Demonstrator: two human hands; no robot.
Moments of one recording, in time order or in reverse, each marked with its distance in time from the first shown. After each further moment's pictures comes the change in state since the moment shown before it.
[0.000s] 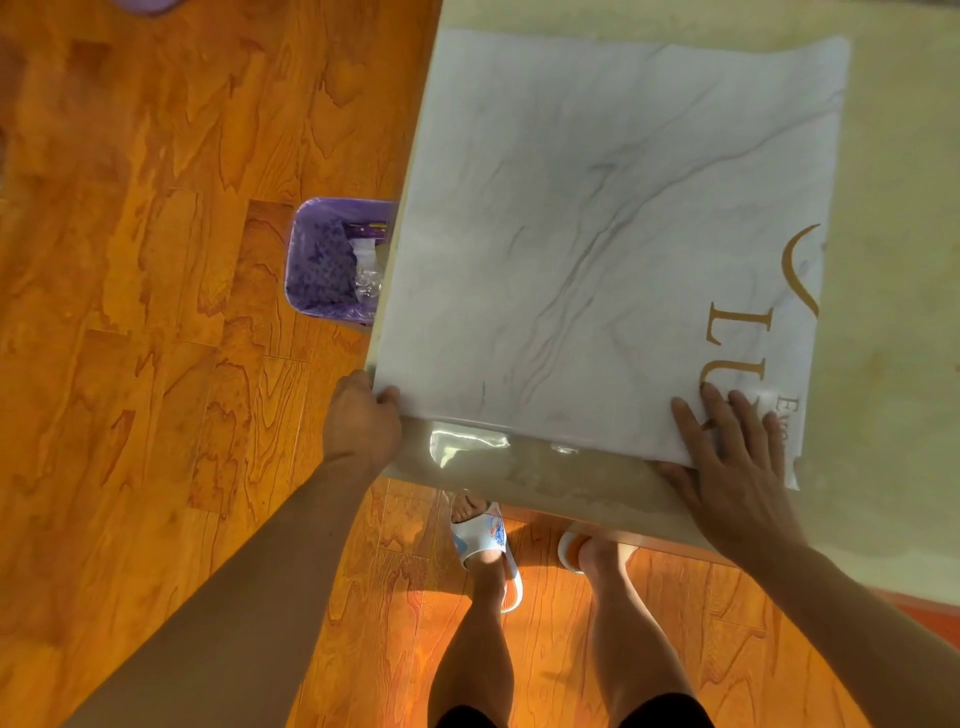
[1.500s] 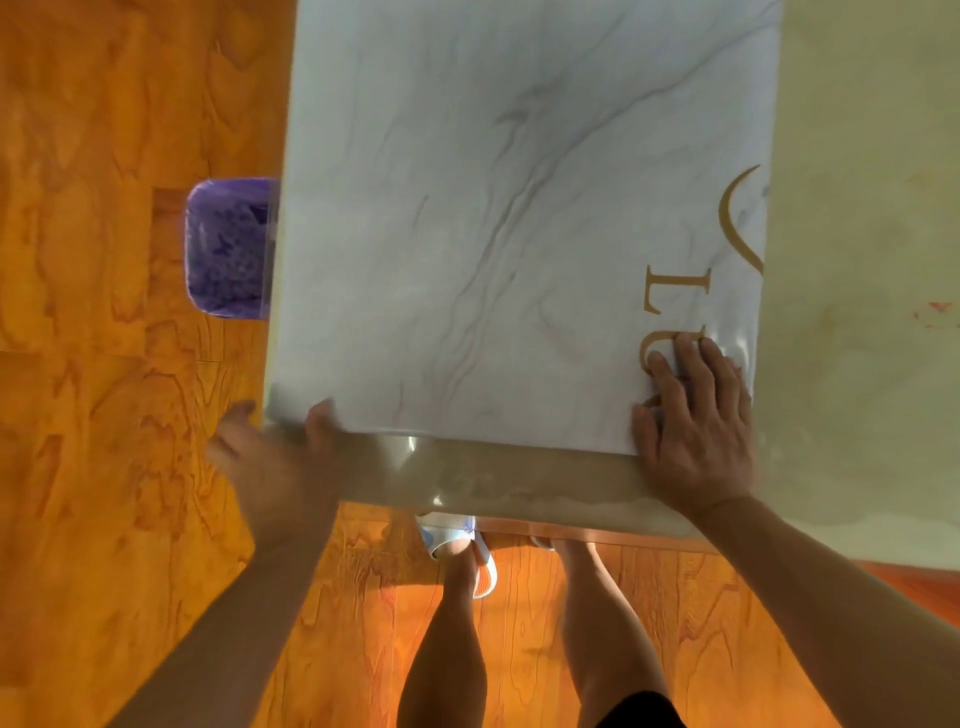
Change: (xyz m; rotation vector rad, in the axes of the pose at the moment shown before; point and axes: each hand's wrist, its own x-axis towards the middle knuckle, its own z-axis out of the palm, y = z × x) left_hand -0.041 -0.003 0.038 -0.072 0.298 -0.036; right_hand 0.029 0.022 0.021 0.032 0.309 0.130
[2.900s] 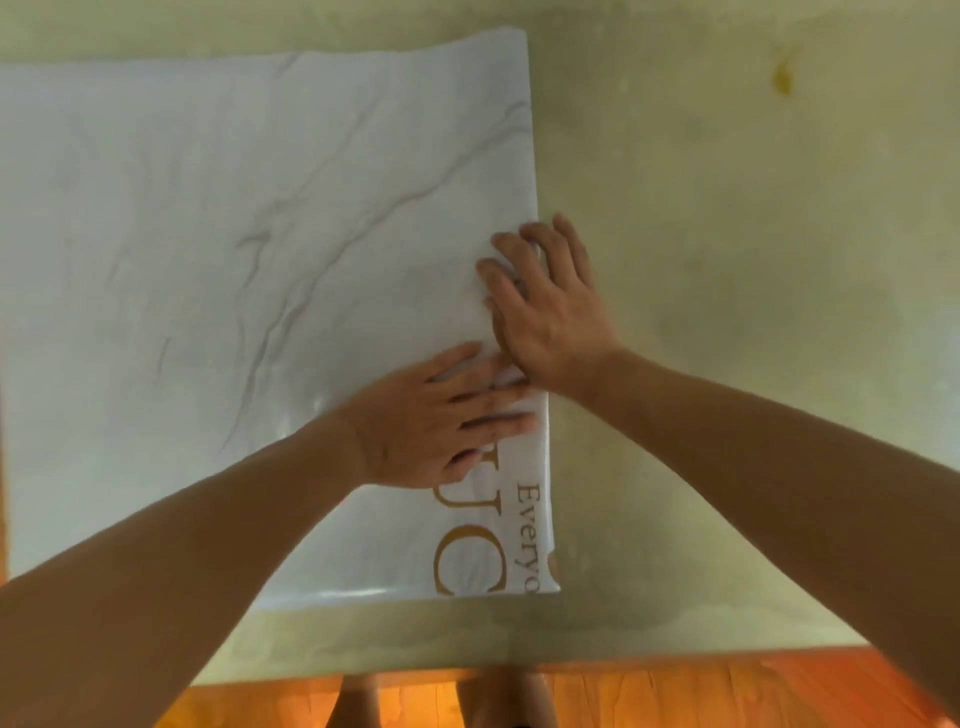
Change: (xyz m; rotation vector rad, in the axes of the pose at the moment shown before) left_hand -0.030 0.263 0.204 0.731 -0.461 2.079; right_hand 0.216 0.119 -0.009 -0.094 0.110 -0.348
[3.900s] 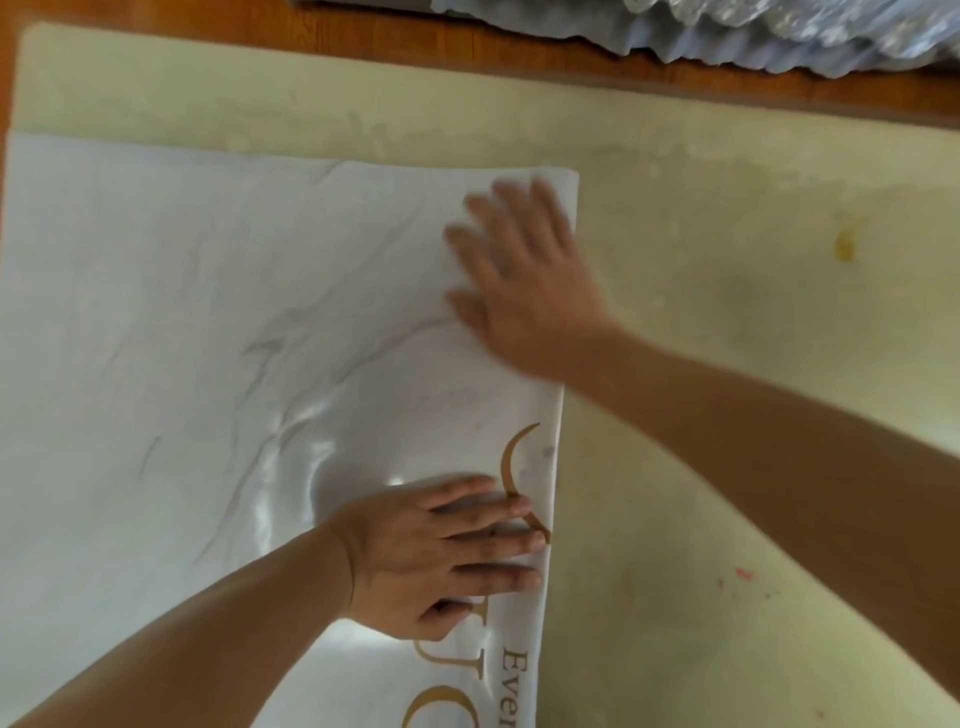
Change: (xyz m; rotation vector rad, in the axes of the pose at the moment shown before) left_hand 0.008 -0.018 0.002 -0.185 -0.094 0.043; right_hand 0.150 0.048 0.018 0.053 -0.168 -0.146
